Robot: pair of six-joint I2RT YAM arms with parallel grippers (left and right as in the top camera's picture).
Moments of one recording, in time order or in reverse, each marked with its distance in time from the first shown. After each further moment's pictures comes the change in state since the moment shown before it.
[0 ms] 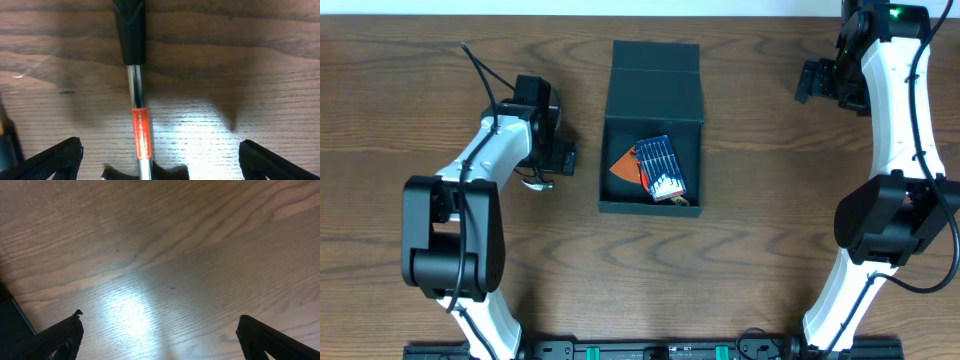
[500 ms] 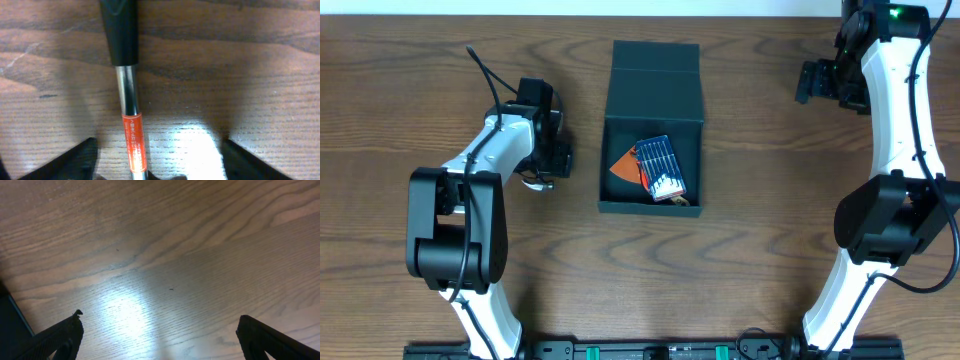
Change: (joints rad) left arm 0.000 0.039 0.008 -0.001 0.008 -0.006; right arm 0.000 0.000 0.000 0.003 0.000 -0.031
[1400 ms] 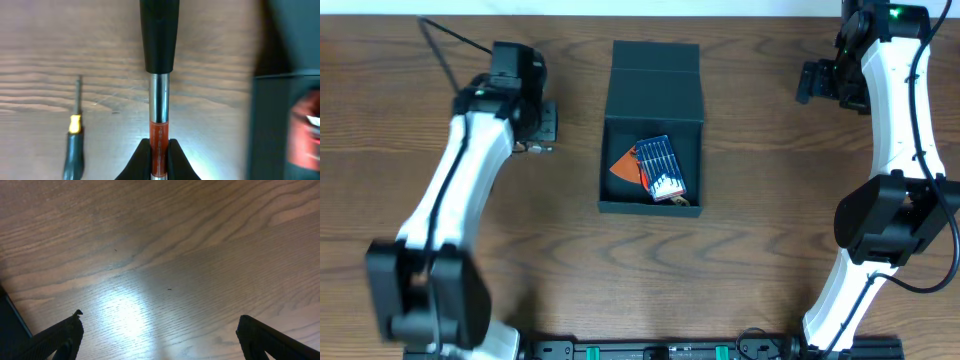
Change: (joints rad) left arm -0.008 -0.292 0.117 -0.076 0.022 -0.062; right arm 0.000 0.000 0.000 -0.001 0.008 -0.001
